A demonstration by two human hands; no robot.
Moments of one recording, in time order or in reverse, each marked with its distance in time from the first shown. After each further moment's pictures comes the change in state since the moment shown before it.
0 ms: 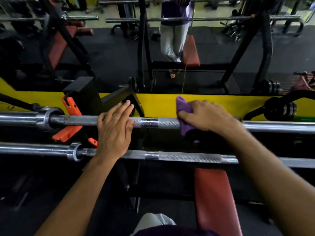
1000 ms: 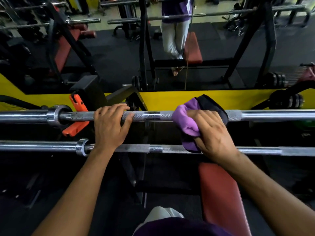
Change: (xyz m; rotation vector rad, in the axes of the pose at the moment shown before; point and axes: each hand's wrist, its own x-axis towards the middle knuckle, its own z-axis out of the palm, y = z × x) left_hand 0.004 -0.017 -0.012 0.037 -0.026 -0.054; right_hand -0.080 0.016 0.053 0.265 0.521 -0.566
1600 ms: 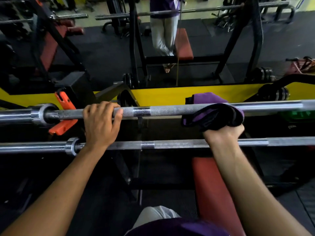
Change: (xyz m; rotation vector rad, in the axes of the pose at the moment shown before) left_hand -0.004 0.003 0.005 0.054 0.073 0.003; right_hand 0.001 0.019 -0.002 1.766 1.177 1.299
